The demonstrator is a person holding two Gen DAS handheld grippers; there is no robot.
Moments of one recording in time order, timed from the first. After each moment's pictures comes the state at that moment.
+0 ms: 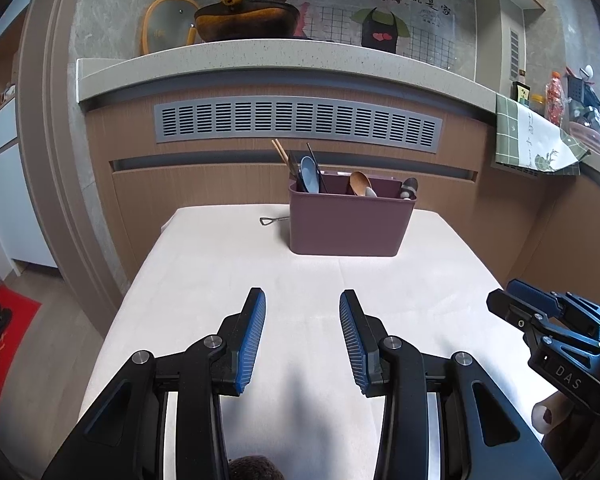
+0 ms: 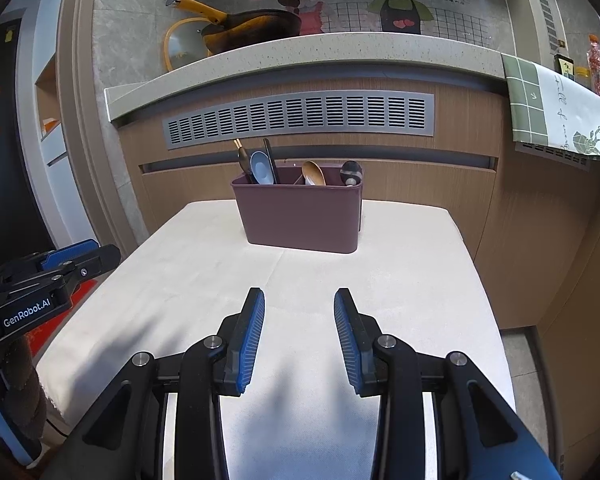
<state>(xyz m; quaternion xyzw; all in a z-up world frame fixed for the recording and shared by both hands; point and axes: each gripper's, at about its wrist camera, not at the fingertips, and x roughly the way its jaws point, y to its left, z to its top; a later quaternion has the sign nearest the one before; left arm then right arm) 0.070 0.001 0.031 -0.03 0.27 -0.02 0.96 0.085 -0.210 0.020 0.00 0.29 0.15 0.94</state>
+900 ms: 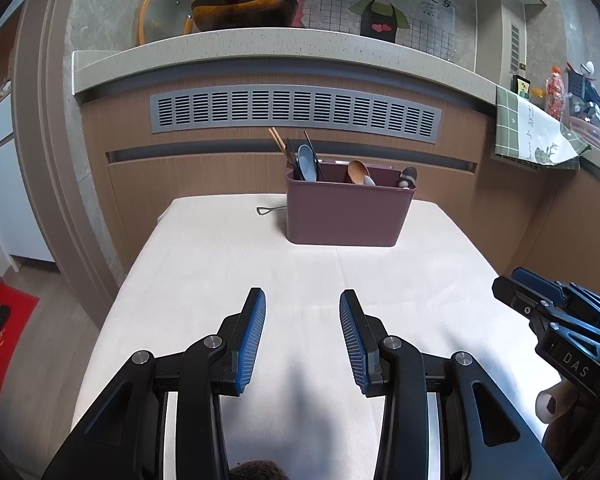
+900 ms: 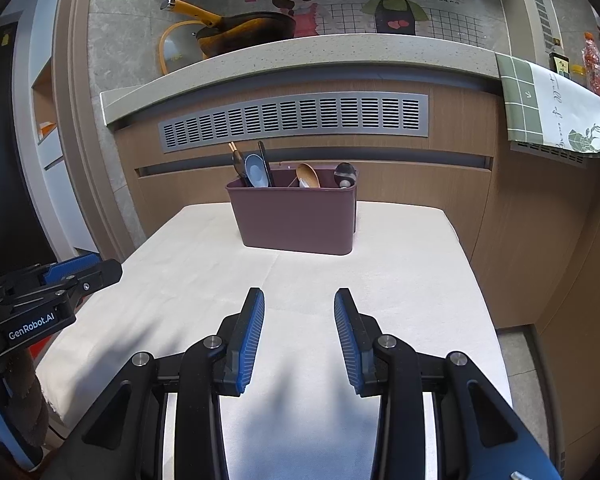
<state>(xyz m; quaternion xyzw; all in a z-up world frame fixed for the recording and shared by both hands) 0.072 -0.003 0.024 -0.03 0.29 -0.02 0.96 0.086 -0.213 0.022 0.00 0.29 0.15 0.95</state>
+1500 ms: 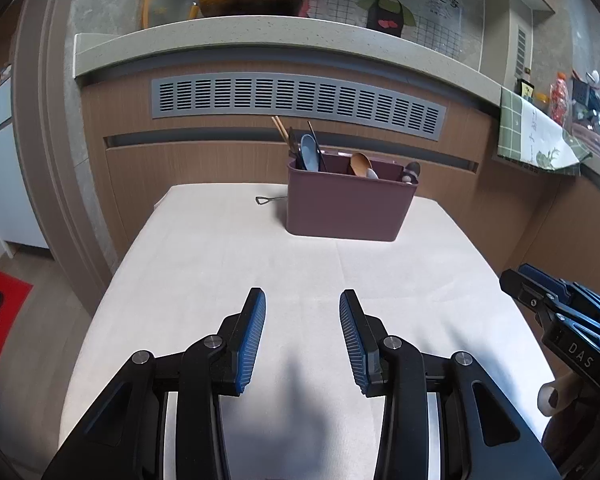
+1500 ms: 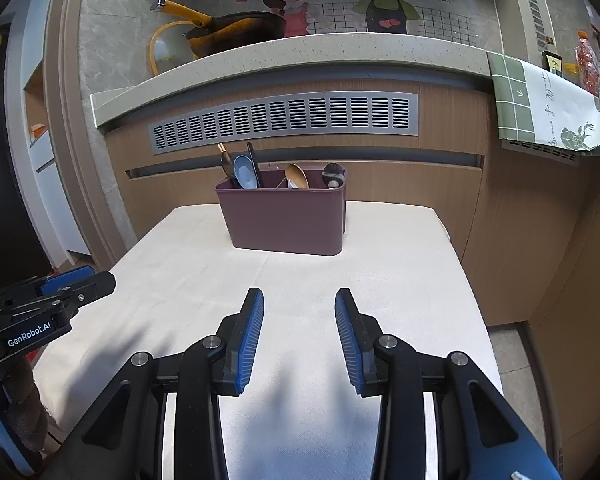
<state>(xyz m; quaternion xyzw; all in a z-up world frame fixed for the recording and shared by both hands) 0.077 0.006 0.017 -0.05 0.30 -0.03 0.95 0.090 -0.216 0.024 0.00 0.29 0.13 0.95</state>
